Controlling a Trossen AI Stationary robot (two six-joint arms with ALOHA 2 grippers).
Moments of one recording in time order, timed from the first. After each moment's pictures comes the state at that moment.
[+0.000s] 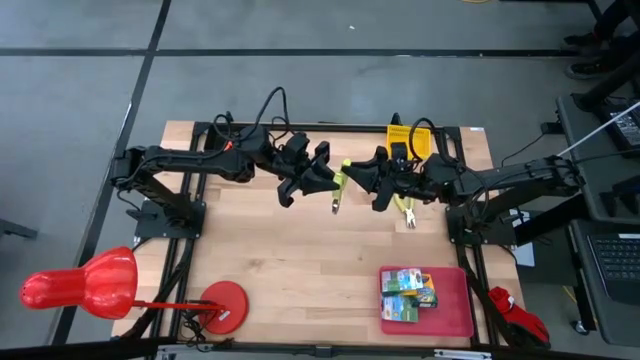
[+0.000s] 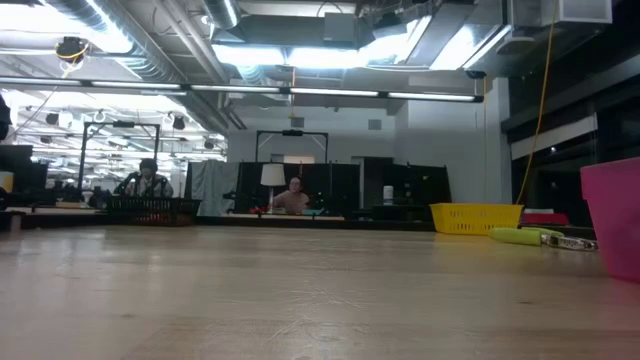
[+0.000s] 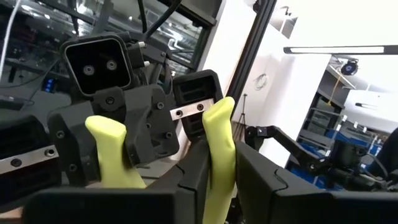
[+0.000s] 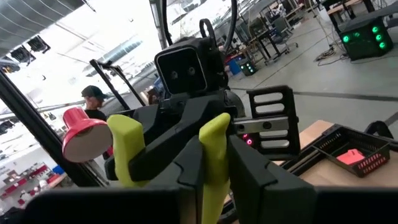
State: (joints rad) left arm 0.16 1.49 1.16 0.67 0.55 -0.53; right arm 0.16 1.22 1.00 0.39 0.32 0.57
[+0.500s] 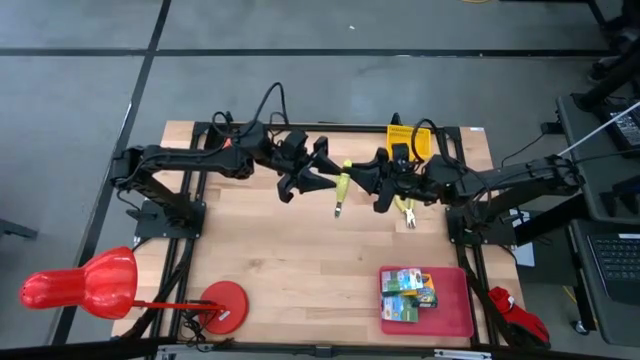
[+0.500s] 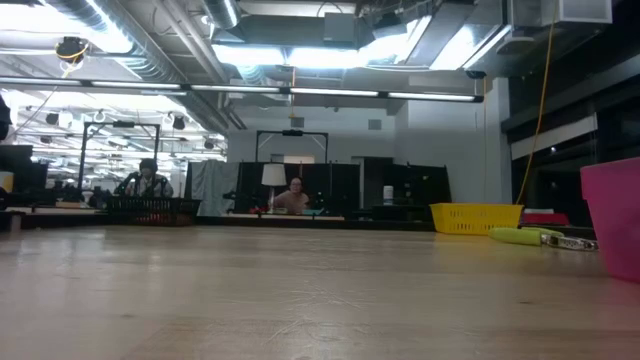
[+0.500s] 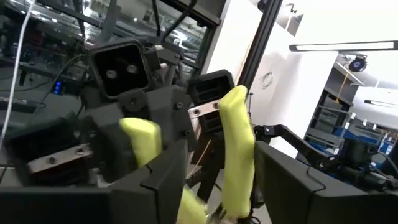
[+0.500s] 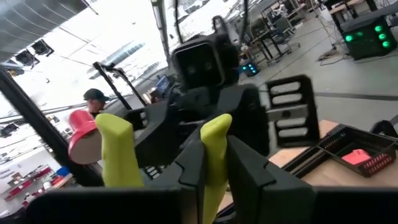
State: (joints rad) left arm 0.19 1.48 1.16 0.66 0.56 -0.52; right arm 0.19 1.22 1.01 0.38 0.33 0.57
